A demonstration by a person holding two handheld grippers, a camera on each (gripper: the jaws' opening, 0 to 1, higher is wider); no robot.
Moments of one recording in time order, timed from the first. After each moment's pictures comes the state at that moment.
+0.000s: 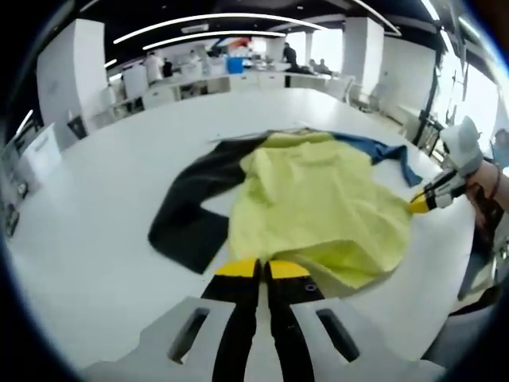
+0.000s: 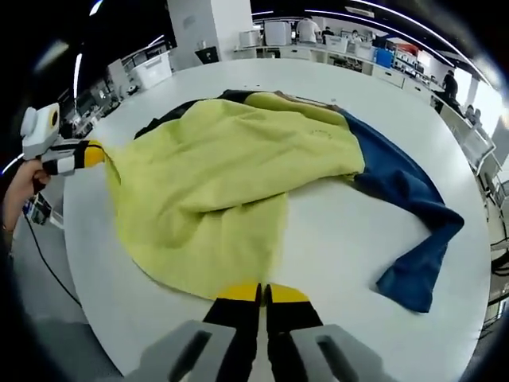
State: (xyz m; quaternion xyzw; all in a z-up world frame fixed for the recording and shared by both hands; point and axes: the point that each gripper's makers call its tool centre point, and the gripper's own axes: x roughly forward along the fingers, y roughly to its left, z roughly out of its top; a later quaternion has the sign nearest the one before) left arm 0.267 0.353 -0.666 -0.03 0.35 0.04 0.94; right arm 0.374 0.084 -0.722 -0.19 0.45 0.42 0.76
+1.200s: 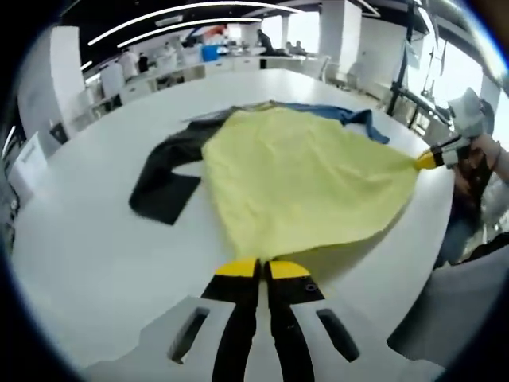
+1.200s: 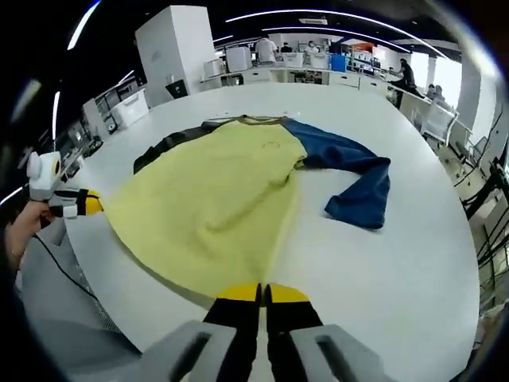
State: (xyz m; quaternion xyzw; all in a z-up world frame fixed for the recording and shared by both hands) left arm 0.205 0.306 -0.677 0.00 0.39 -0.02 0.92; right arm 0.322 0.007 -0.686 -0.11 0.42 0.35 0.83
